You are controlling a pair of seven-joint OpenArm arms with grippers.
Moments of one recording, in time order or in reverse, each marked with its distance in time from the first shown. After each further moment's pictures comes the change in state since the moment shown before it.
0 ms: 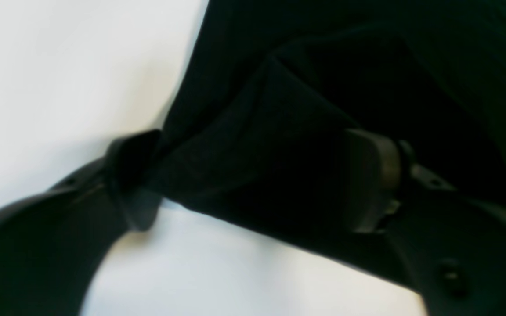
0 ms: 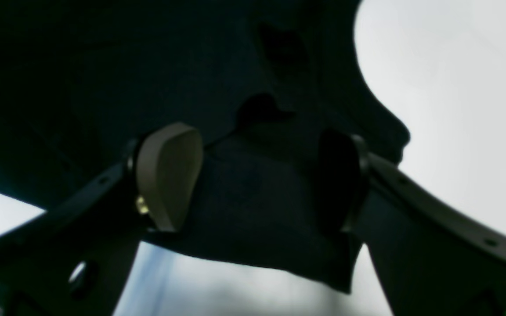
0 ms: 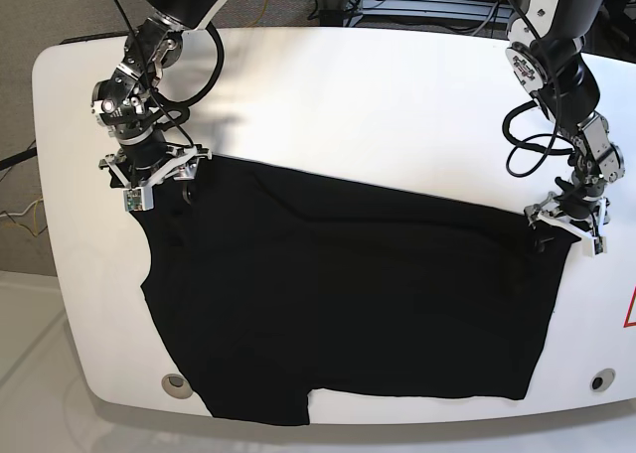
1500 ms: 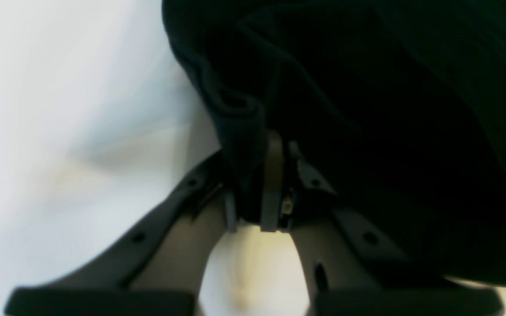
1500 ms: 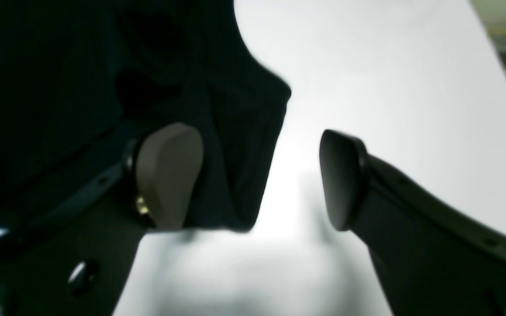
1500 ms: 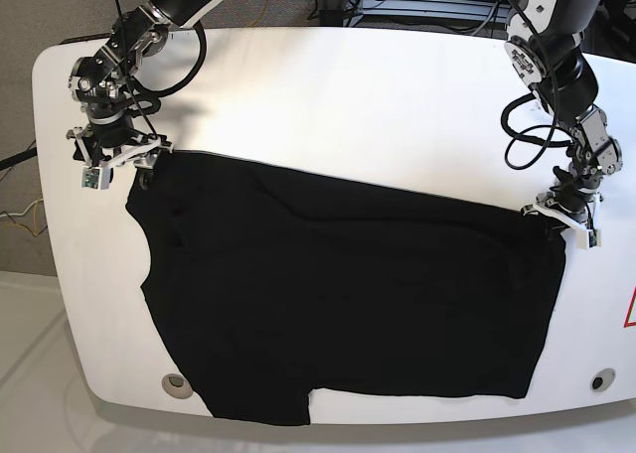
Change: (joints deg) left arm 1.6 0.1 0.2 0.0 -0.3 -2.4 -0.5; right arm 0.5 -1.2 12.3 1.0 -0.5 0.0 0.0
